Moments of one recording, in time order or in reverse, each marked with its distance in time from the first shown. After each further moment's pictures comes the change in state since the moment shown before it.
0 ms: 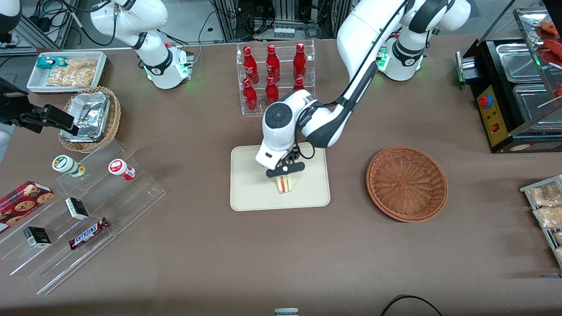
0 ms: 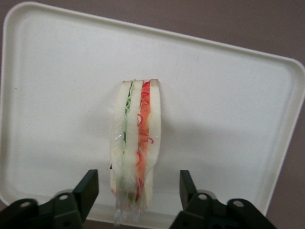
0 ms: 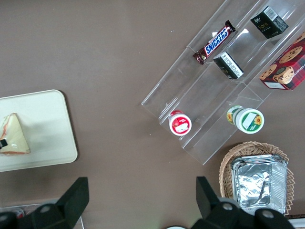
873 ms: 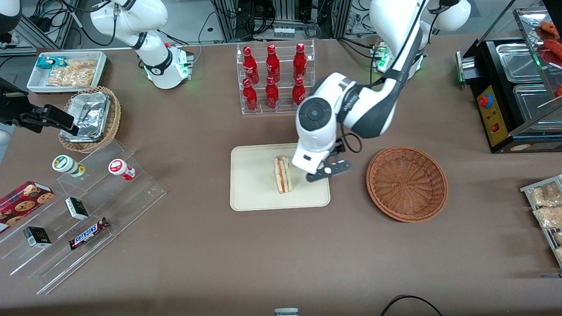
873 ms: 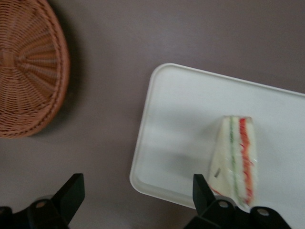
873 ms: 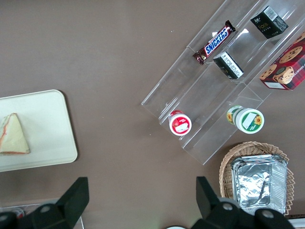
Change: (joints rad) arm 0.006 -0.182 0.222 -0.016 -0.038 -0.367 0.154
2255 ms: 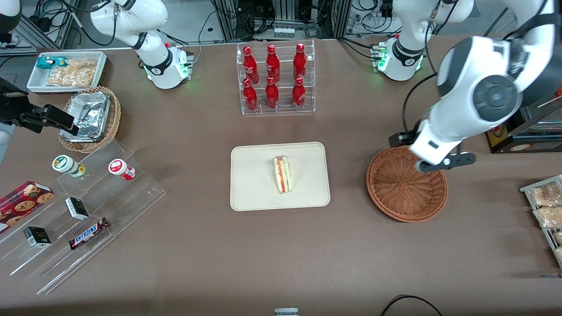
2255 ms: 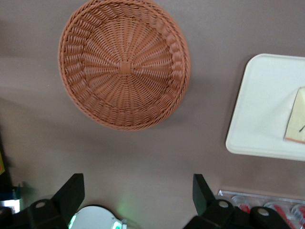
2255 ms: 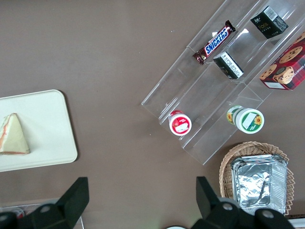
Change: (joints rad) arm 0.559 -0.364 -0.210 -0.161 -0.010 -0.276 0.530
